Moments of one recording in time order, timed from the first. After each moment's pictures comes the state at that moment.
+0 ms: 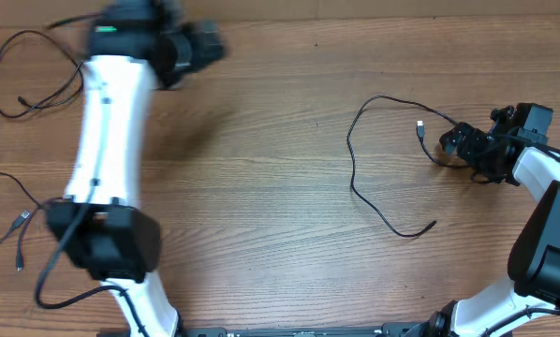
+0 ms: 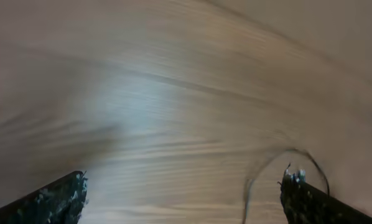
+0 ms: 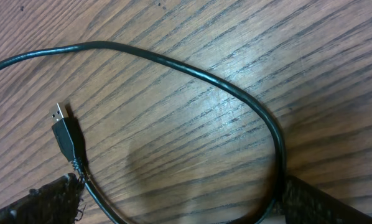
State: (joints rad) left arm -0.13 1.99 2.07 -1.03 0.25 -0.49; right arm -0.39 1.85 1.05 -0.35 -0.30 0.19
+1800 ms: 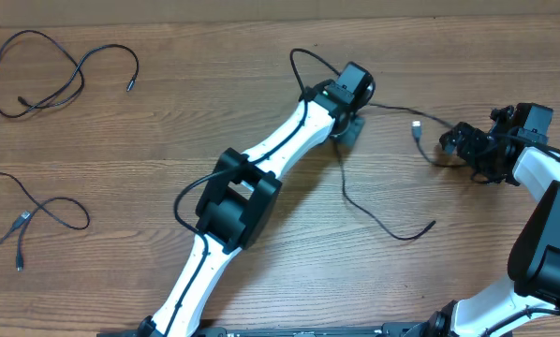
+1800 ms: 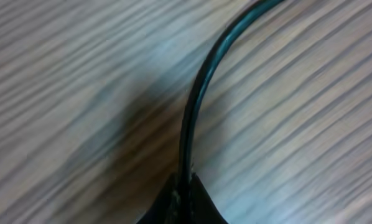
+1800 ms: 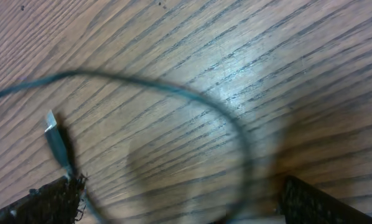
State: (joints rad) left arm -0.65 2.49 2.11 -0.77 0.01 -0.15; right arm -0.39 1.85 1.05 -0.35 -0.30 0.19
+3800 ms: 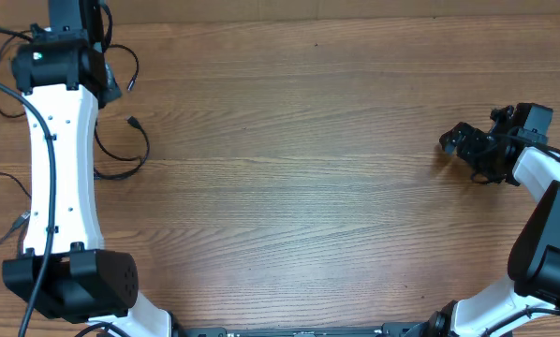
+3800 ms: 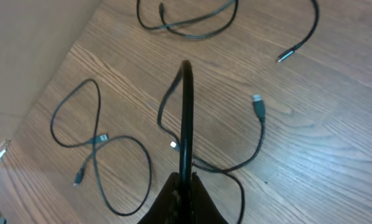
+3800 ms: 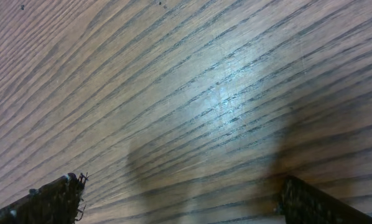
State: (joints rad) left arm 0.10 1.79 1.92 -1.26 -0.50 -0.39; right arm -0.39 1.85 1.05 -0.35 -0.30 0.19
